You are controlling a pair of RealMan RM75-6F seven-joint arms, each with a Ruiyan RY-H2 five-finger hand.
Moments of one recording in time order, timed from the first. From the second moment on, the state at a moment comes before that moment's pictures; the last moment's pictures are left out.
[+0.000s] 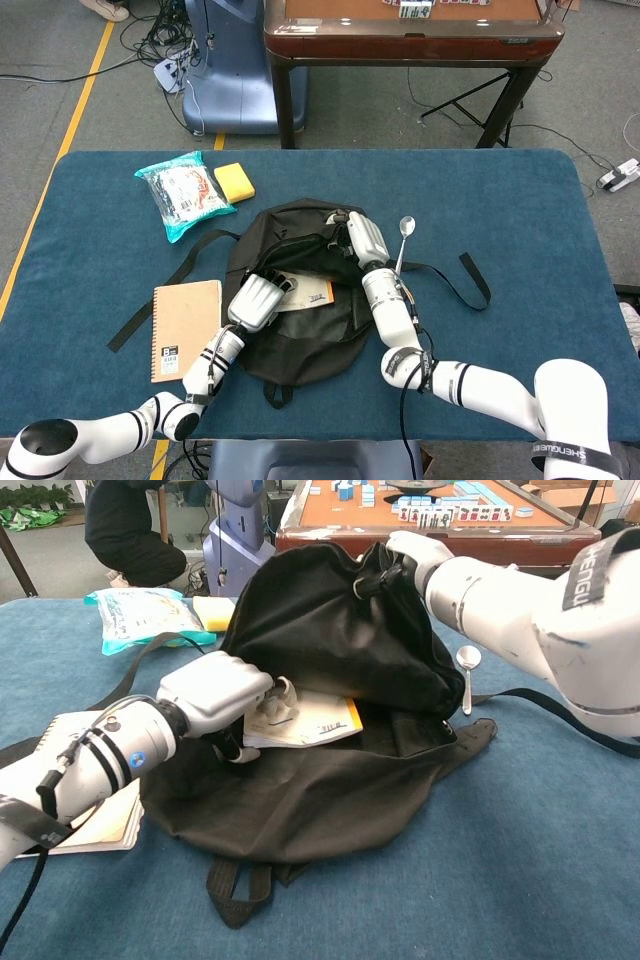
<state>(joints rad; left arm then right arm) -0.78 -1.90 -0.19 -1.06 1.35 0.99 0.55 0.97 -1.77 0.51 -1.32 -0.63 0.94 -0.07</state>
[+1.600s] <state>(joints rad) -0.60 -1.51 -0.17 -1.44 1.52 1.47 -0.20 0.93 -1.74 0.50 -1.31 -0.69 0.88 0.01</state>
